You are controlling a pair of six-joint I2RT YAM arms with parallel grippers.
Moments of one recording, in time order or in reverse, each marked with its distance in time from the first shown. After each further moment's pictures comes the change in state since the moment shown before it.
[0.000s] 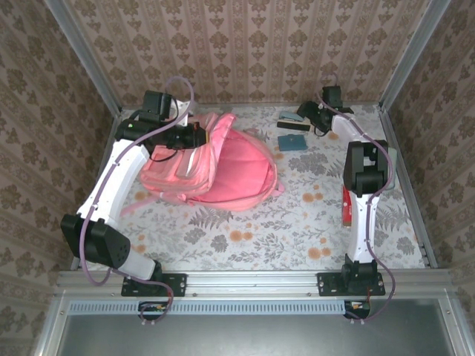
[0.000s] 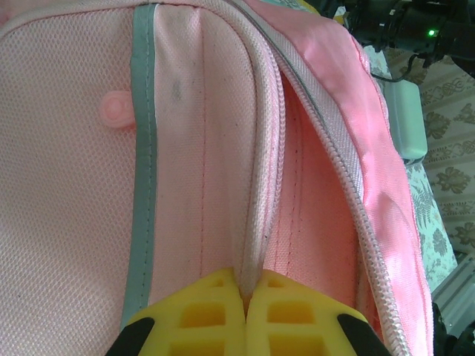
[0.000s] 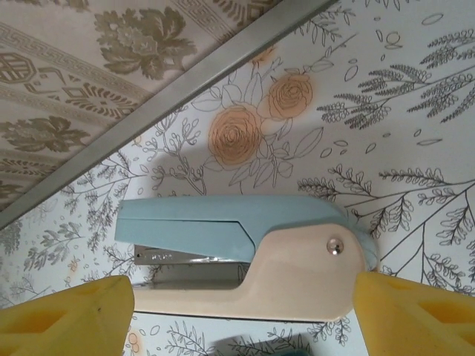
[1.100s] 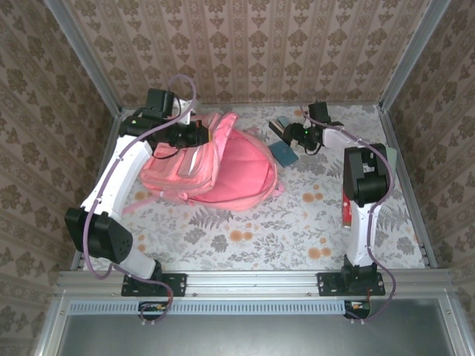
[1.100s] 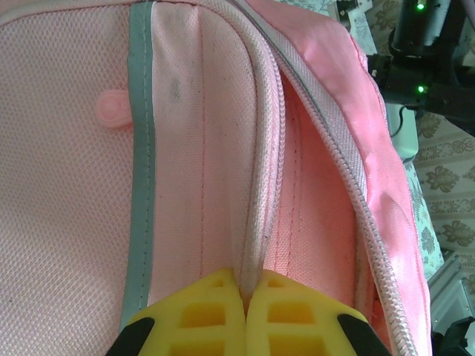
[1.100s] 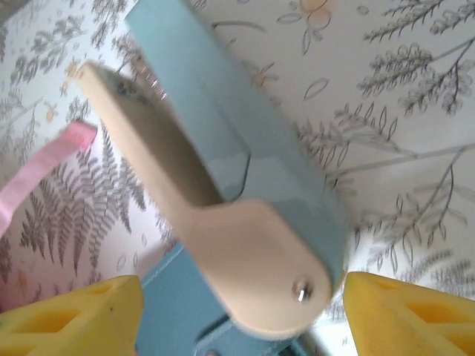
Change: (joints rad) left arm 0.000 0.047 0.027 0.001 0.031 -0.013; right arm 0.113 -0.212 -0.382 0.032 -0.060 -0.123
